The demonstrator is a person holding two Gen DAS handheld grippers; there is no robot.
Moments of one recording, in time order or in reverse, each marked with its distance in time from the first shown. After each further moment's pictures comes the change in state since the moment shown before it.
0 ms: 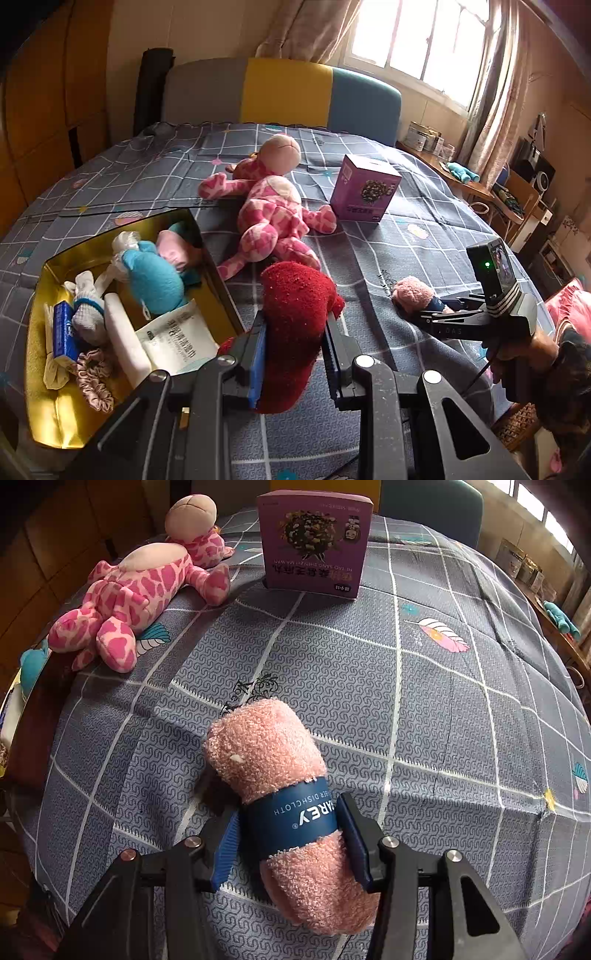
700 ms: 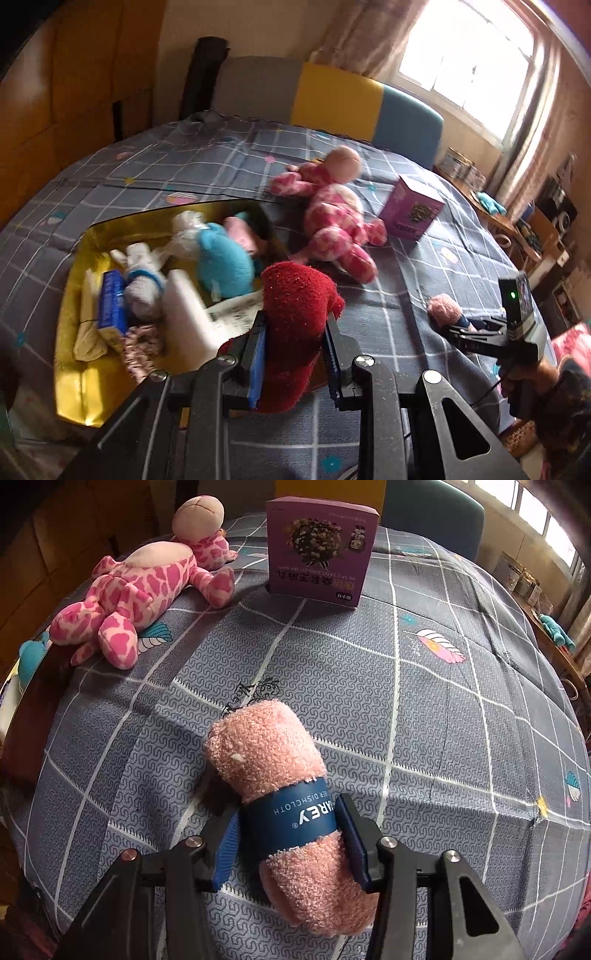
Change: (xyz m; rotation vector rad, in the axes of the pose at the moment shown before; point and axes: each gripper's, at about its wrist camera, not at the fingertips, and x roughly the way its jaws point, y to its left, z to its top) left arm -0.032 0.073 -0.011 -0.177 -0.028 0.080; right arm -0.004 0.005 -0.002 -0.033 -0.030 -0.034
